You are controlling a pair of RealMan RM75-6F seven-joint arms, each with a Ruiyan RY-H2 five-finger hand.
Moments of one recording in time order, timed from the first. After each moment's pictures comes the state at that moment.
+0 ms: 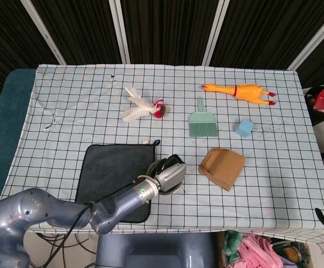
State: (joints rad) left arm -1.39 -1.78 0.02 -1.40 0.95 0.93 1.70; right arm -0.08 -1.07 0.07 -1.51 -1.49 1.62 0.17
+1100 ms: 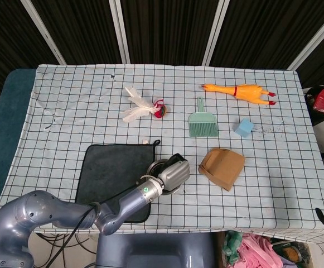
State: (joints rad) left arm -1.38 -1.81 -0.02 -1.37 0.94 0.93 1.56; right arm -0.08 -1.07 0.07 -1.51 -1.48 1.60 0.17
